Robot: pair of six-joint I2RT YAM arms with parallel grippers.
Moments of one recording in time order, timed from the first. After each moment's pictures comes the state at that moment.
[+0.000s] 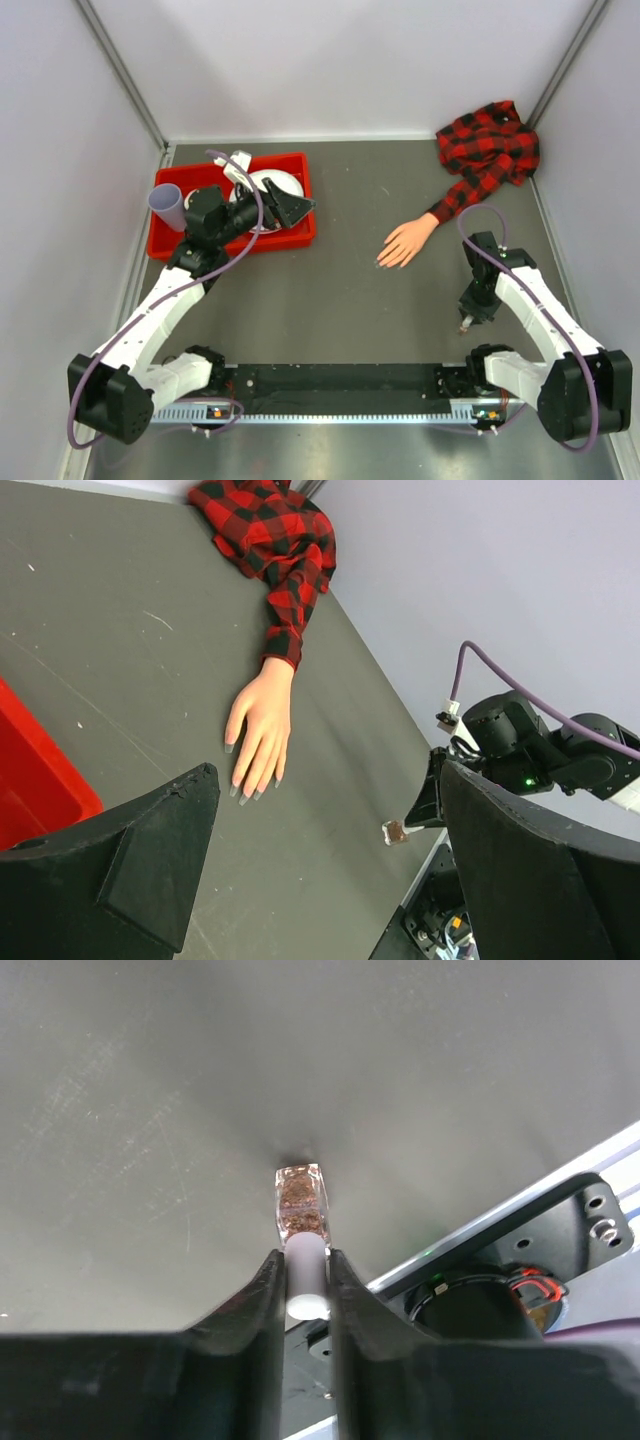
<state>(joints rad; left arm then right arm) -0.35 1.06 0.85 0.18 0.51 -0.71 0.15 1.06 0.69 -1.13 0.22 0.84</state>
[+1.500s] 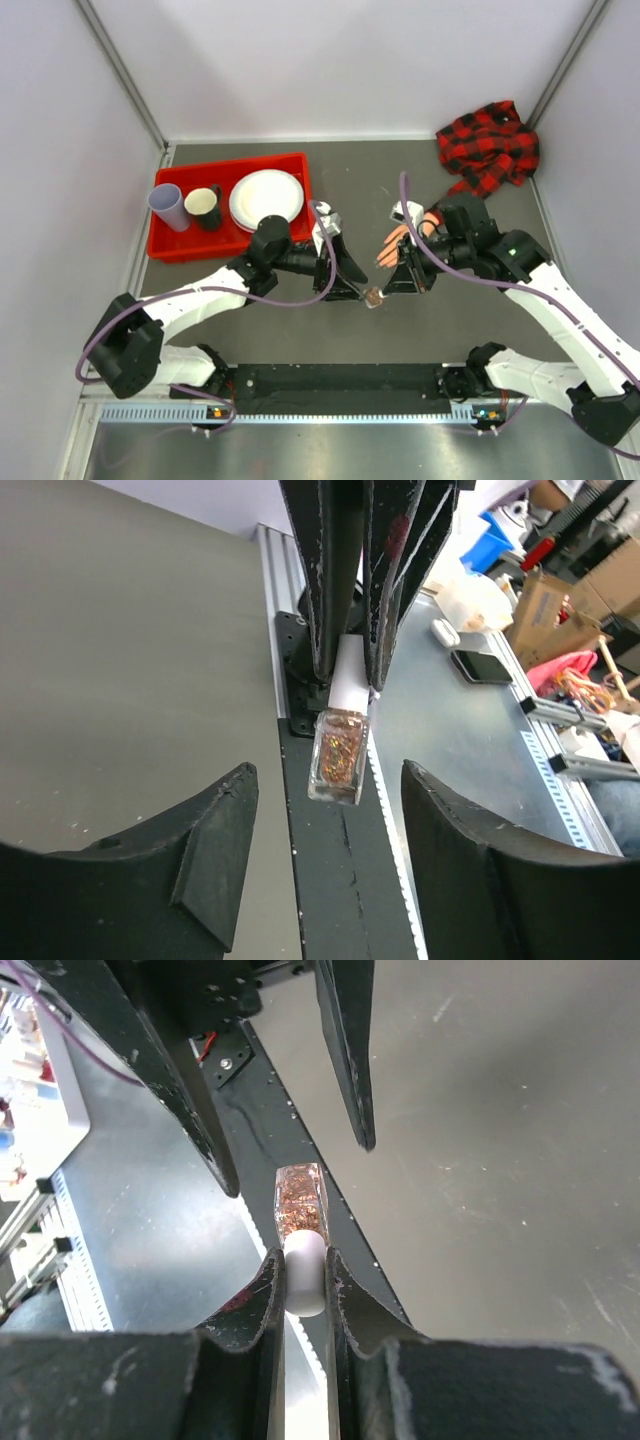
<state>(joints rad) -0.74 1.30 0.72 0.54 1.02 -0.45 0.61 1.01 1.14 -0.91 -0.66 0.10</state>
